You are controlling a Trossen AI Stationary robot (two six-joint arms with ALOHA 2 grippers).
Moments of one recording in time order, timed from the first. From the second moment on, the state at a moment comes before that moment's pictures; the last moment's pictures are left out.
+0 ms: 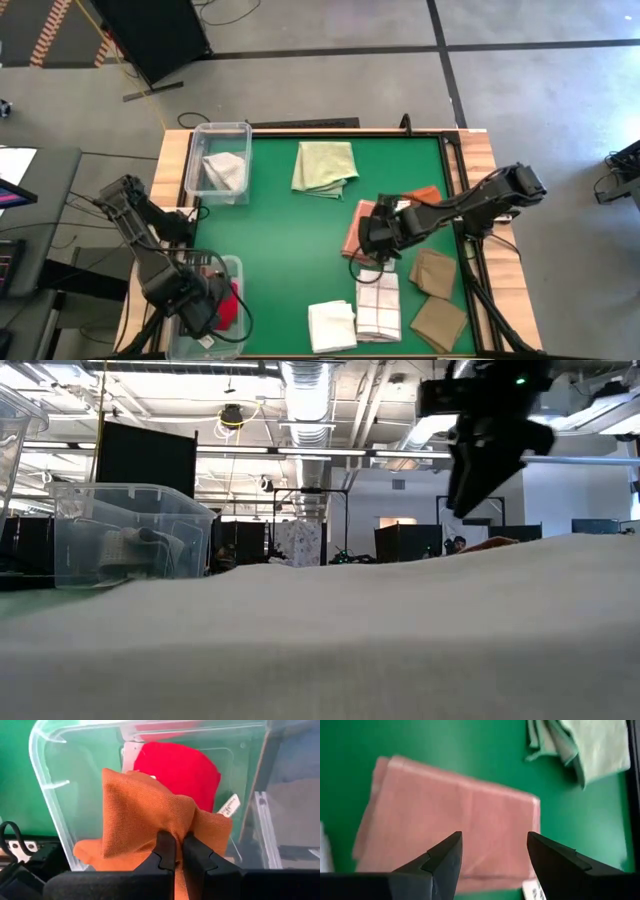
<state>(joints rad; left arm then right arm) -0.88 1.57 1.57 -1.54 0.02 -0.93 0.28 1.56 1.13 -0.90 0.50 0.32</state>
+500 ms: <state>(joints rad) -0.89 1.57 1.41 -1.39 0.02 -0.96 0.03 1.57 1.13 -0.47 0.36 -0.03</state>
